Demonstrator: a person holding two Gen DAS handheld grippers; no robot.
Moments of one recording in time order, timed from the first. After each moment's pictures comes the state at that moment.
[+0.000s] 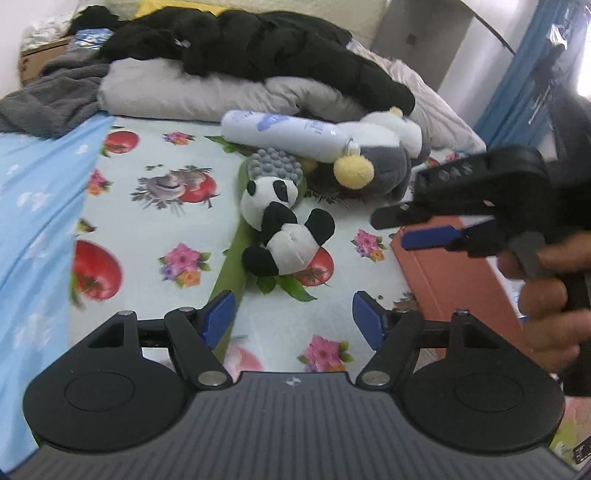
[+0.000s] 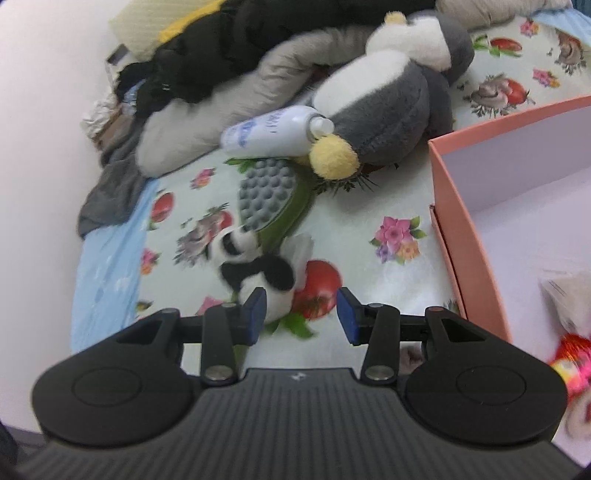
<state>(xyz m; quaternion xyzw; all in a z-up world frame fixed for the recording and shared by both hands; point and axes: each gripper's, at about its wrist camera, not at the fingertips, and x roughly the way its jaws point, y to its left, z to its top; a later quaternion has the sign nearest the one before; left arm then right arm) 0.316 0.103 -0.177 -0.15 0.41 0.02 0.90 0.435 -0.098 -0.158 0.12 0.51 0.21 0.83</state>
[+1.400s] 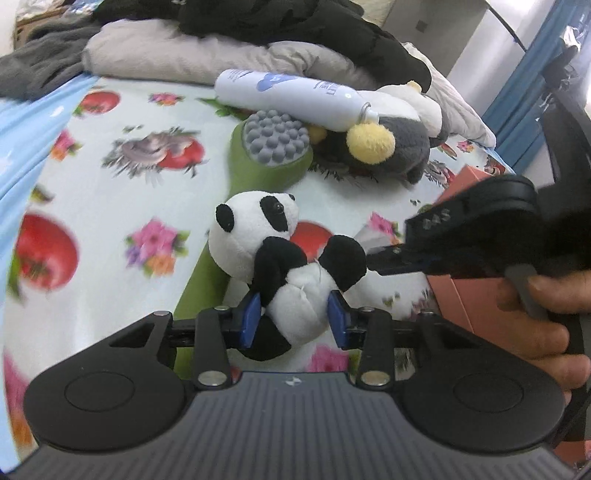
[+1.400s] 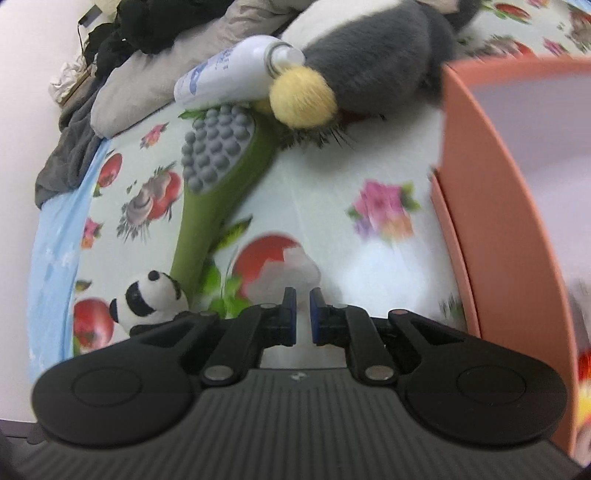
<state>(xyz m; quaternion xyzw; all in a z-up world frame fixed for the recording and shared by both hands) 0.344 0.106 -0.230 -0.18 0.43 0.02 0.88 0.463 -0.083 -0.216 0.07 0.56 0.18 0.81</state>
